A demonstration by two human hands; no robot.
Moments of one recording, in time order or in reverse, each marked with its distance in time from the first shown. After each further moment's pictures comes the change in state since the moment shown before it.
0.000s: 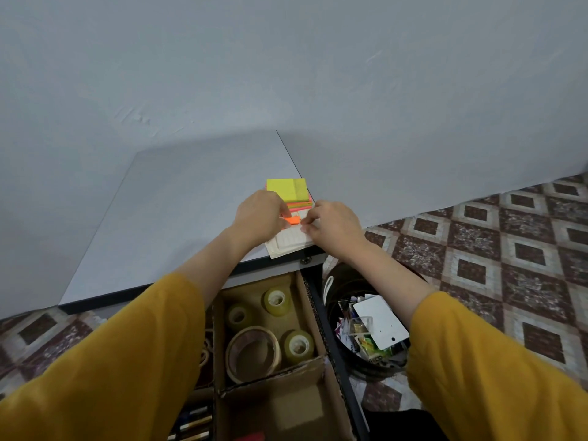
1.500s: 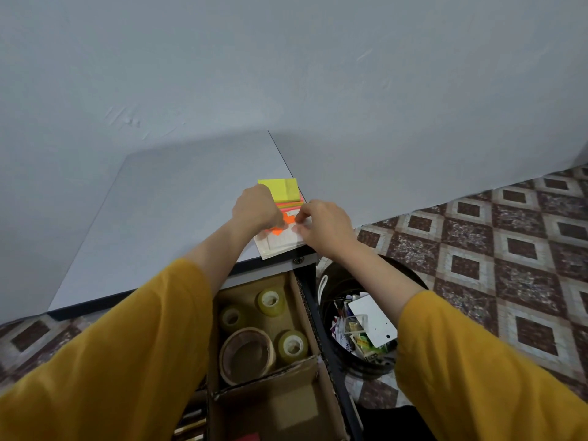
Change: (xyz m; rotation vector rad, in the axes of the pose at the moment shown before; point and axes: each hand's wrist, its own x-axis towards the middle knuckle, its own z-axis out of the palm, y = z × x) left_hand 0.013 0.018 -0.004 -0.224 -0.052 -0.340; right_hand -0.003 -0.001 -0.002 0.079 0.023 0.054
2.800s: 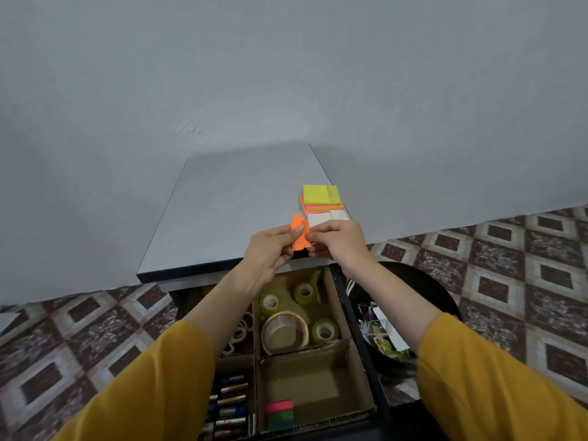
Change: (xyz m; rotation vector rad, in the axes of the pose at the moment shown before) left_hand -0.092 -0.069 -0.005 -1.383 -0.114 -0.199; right_hand -0.047 -0.064 0.003 1.070 -0.063 0.380
